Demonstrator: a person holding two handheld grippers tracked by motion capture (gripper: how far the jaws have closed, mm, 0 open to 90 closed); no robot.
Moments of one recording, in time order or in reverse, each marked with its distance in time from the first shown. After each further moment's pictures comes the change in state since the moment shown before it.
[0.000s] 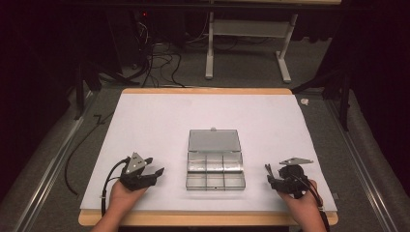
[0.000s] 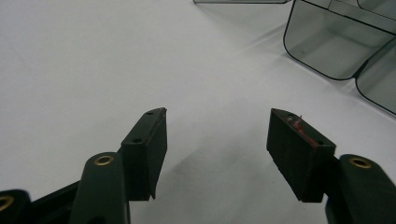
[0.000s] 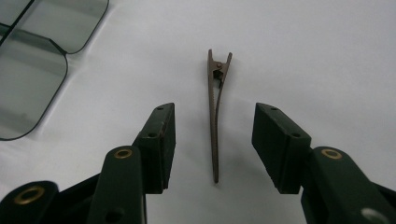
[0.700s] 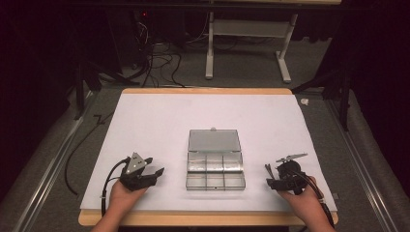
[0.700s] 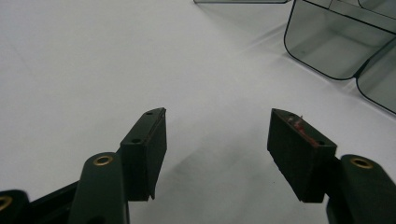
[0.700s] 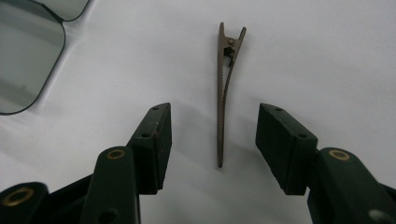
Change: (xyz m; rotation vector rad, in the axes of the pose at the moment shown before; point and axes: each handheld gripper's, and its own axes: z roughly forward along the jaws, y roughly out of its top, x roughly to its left) left arm 0.000 0.000 0.000 -0.001 0.003 0.001; right arm -0.002 0.013 0.003 0.163 0.043 -0.030
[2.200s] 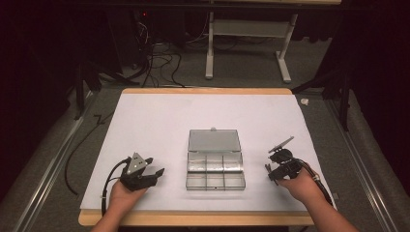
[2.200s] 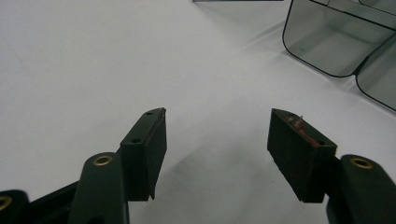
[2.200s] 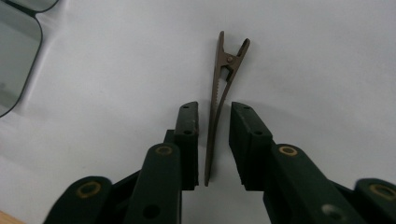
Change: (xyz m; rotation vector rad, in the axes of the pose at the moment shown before) left arm -0.001 0.000 0.000 0.007 0.001 0.012; right arm -0.007 0.042 0.012 0.237 0.020 -0.063
